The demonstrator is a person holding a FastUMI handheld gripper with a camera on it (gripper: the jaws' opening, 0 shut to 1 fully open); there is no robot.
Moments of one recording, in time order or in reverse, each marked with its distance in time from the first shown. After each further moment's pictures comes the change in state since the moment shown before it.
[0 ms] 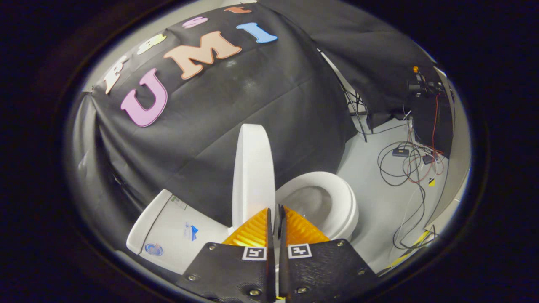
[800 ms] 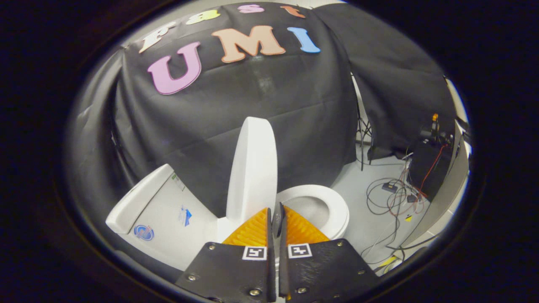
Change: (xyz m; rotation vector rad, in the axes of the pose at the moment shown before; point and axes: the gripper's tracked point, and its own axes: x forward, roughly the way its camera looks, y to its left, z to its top) arm -0.025 0.061 0.000 -0.327 -0.045 -0.056
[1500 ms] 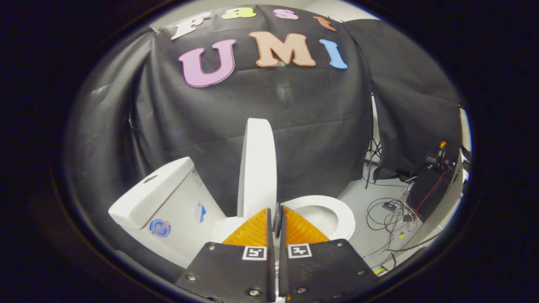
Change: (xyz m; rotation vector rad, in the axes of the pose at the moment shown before) arm -0.024 0.064 0.006 -0.111 -0.054 0.044
